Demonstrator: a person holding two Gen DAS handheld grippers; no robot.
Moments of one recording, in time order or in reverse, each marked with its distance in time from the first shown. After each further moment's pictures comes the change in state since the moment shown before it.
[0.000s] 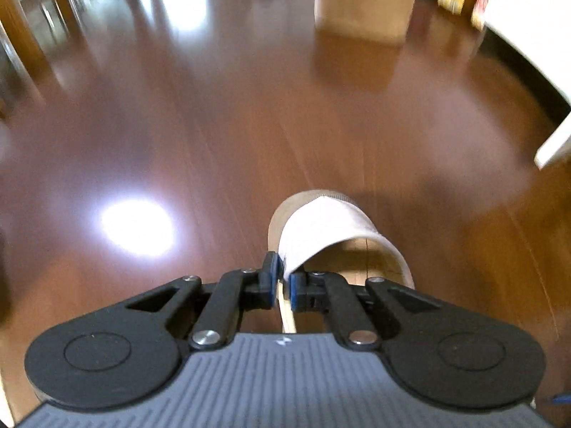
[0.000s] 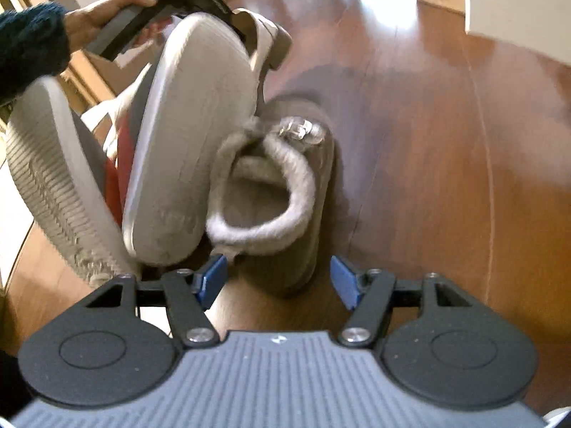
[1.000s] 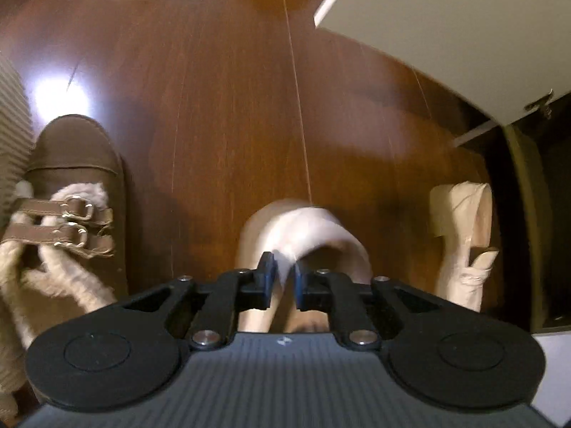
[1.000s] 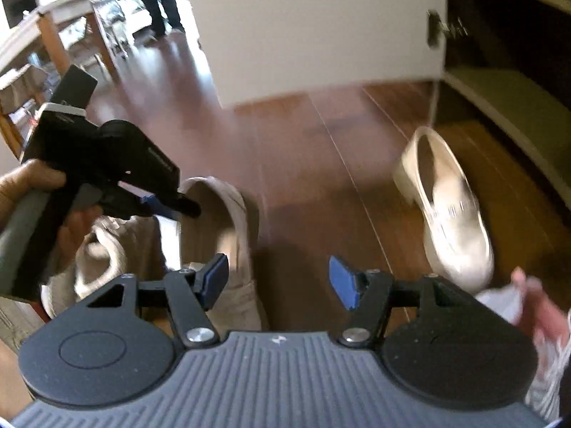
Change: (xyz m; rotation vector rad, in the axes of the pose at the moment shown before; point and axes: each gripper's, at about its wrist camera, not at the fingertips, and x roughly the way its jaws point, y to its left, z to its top) left arm 0.000 -0.258 -0.115 -0.297 0.272 -0.288; right arm -0.109 -0.085 -0.064 0.328 -0.185 -0.414
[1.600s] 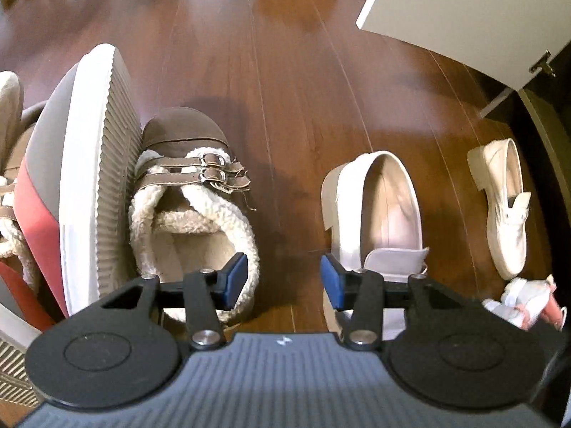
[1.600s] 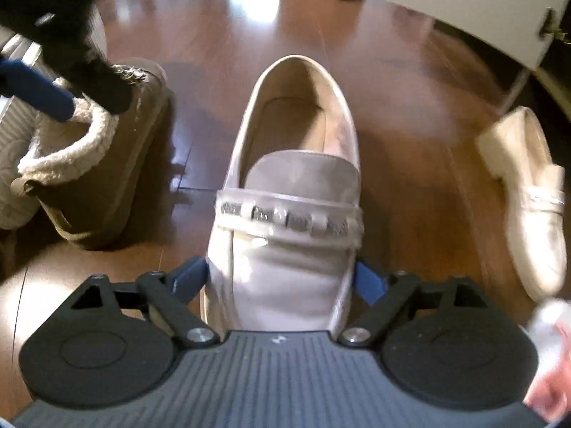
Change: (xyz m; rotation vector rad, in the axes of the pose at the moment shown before) left arm -0.065 0.029 -0.056 0.084 -0.060 0.165; right arm 0.129 0.086 -0.031 -0.283 0.165 -0.051
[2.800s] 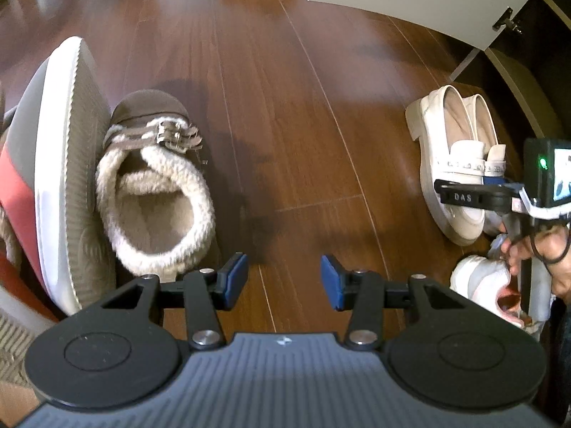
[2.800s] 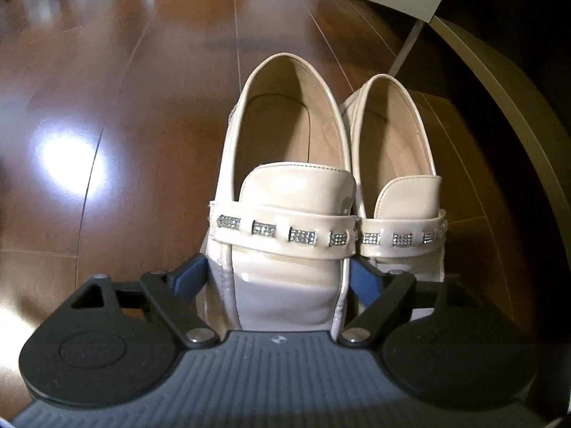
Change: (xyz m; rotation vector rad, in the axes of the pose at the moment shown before) left arm -0.004 -0.029 -0.042 0.054 0.030 -0.035; right arm 0.001 -0.136 0.027 0.079 0.078 -0.260
